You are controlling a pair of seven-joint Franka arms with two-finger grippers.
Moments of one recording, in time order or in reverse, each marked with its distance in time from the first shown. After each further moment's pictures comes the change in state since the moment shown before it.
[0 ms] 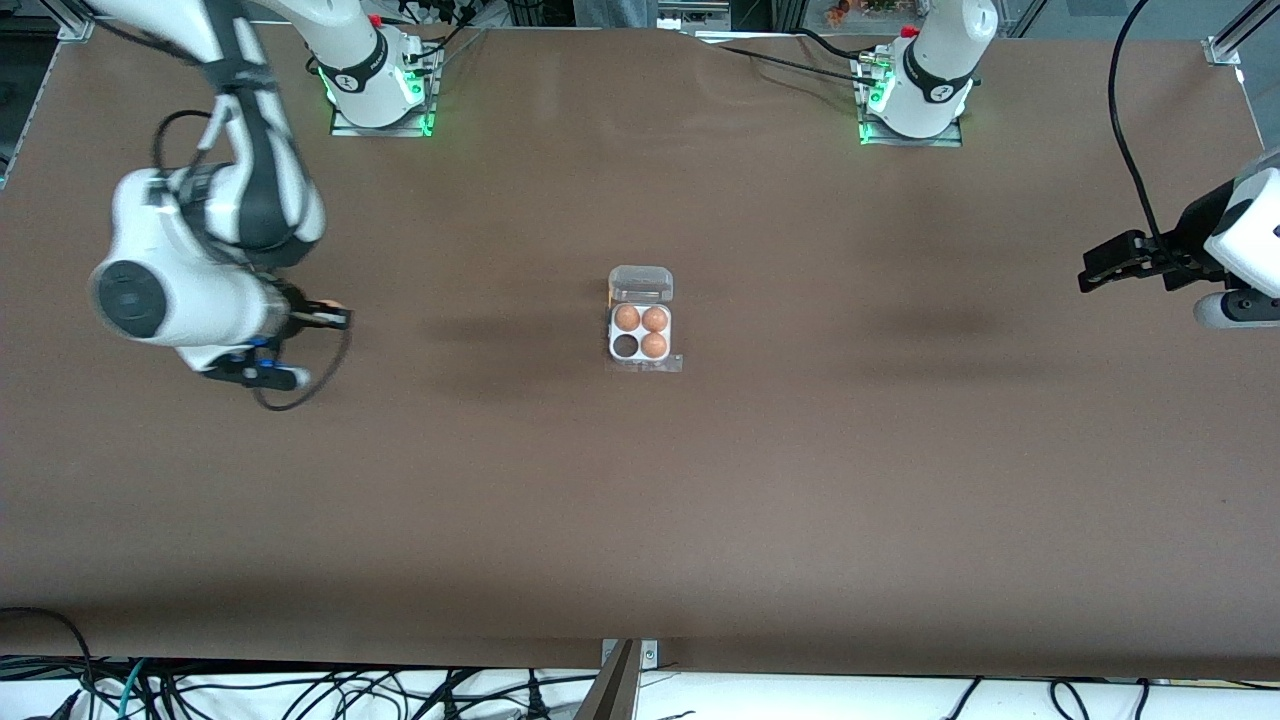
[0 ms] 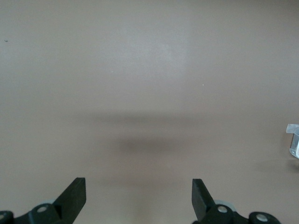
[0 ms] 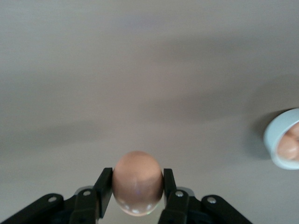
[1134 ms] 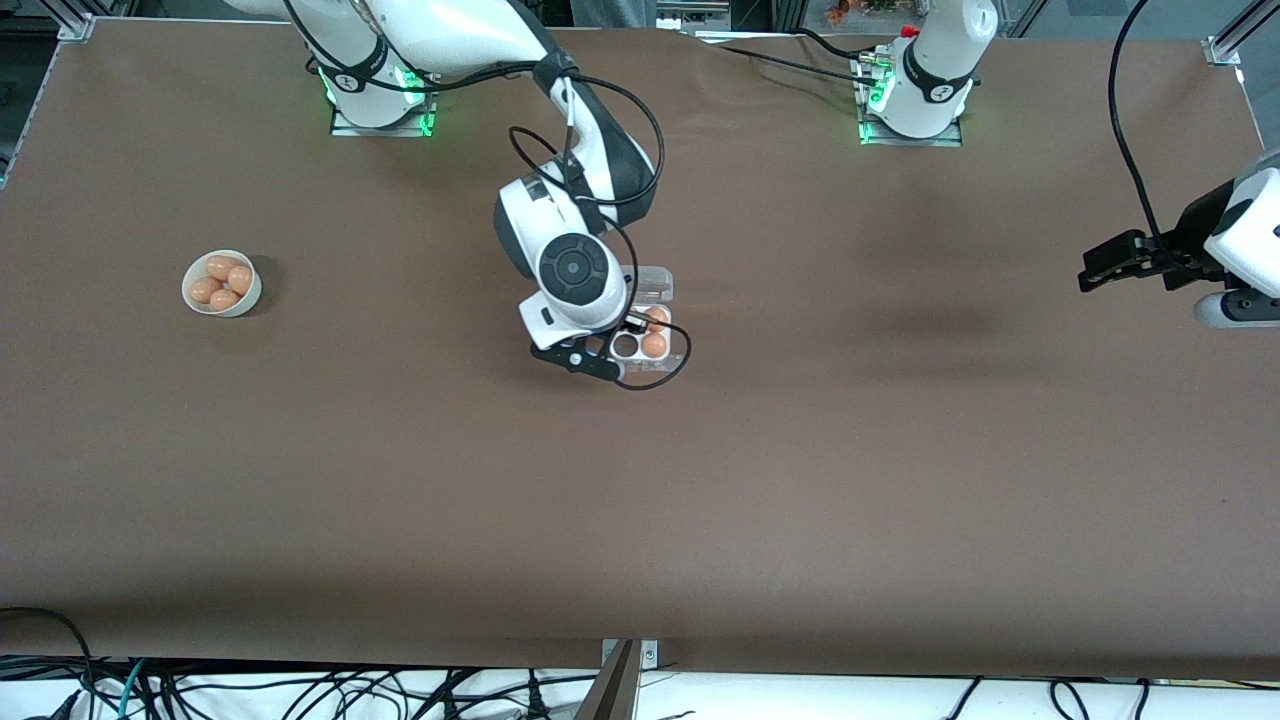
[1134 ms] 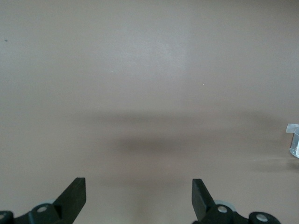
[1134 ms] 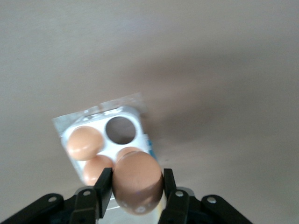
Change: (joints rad) left arm 0.000 0.000 0.000 0.000 0.000 -0.002 0.000; right arm 0.422 0.445 0.019 0.524 0.270 0.064 0.530
